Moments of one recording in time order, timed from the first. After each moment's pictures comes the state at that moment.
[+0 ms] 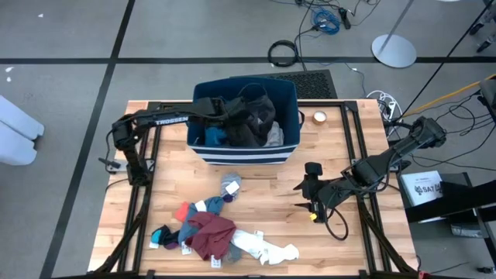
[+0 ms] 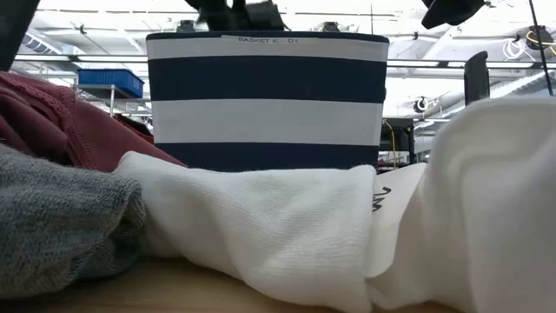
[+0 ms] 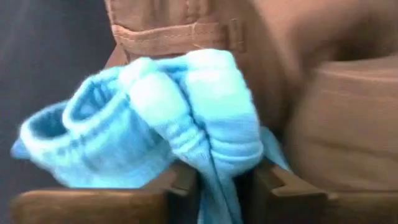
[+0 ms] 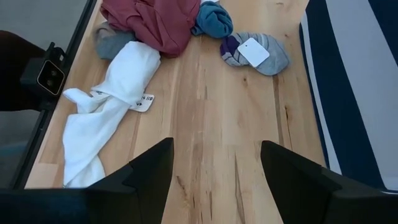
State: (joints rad) left arm 0.36 1.78 1.53 -0.89 -0.27 -0.02; right arm 0.54 1.20 1.02 -0.66 0.34 0.35
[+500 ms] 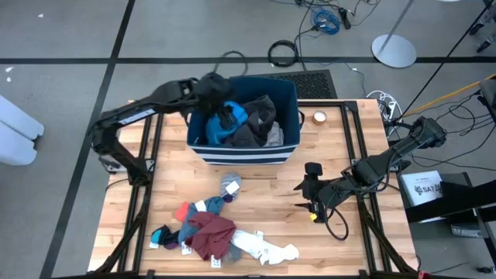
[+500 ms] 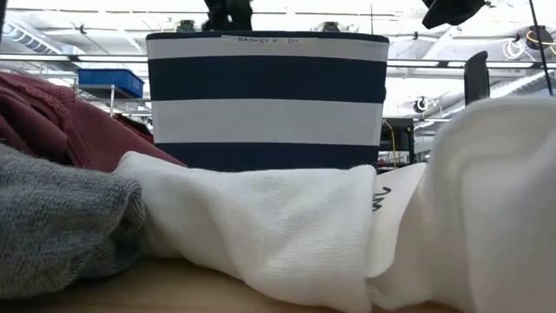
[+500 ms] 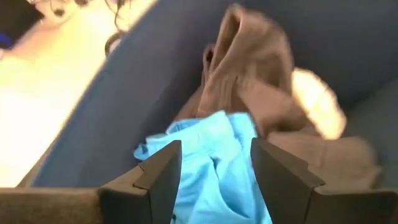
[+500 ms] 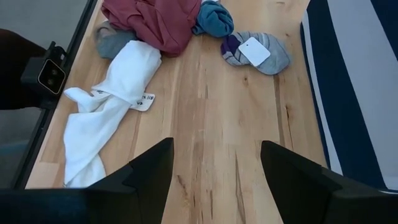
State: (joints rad) left arm 0.35 1.58 1.76 -1.01 -0.27 -0.05; right arm 0.54 1.20 1.02 -0.66 0.34 0.35
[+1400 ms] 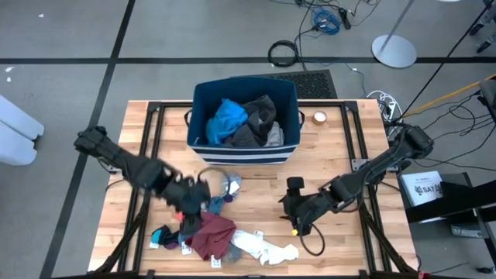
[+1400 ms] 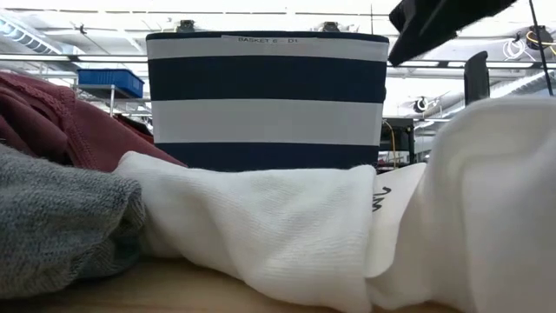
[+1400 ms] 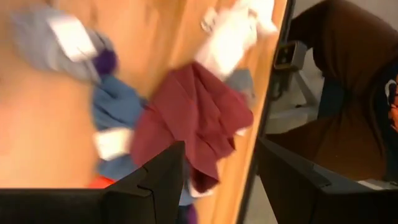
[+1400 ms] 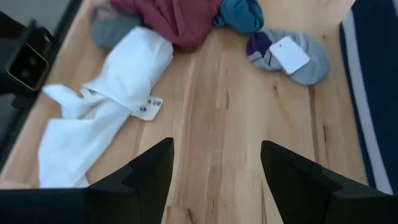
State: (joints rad) left arm -0.49 1.42 1.48 -1.12 0.08 -0.82; right arm 0.54 1.46 1.02 -0.44 0.33 0.29
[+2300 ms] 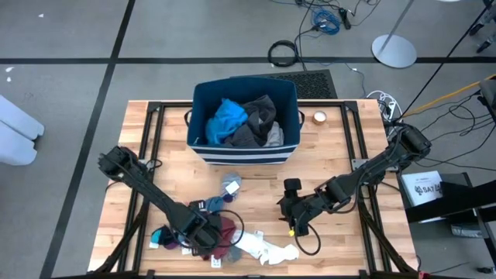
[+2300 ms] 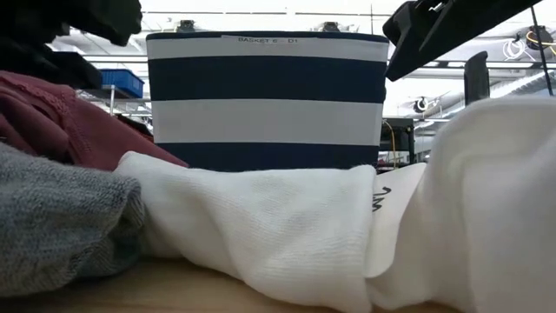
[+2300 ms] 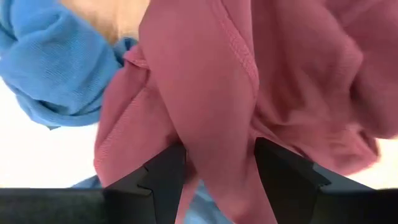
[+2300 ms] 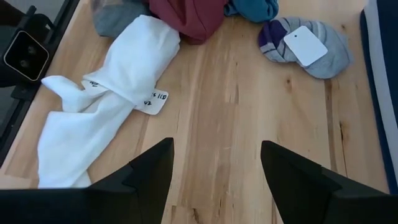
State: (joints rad) left arm -0.64 1.80 1.24 -0.90 -0.02 -0.79; right arm 0.52 1.50 1.02 -0.42 0.28 0.28
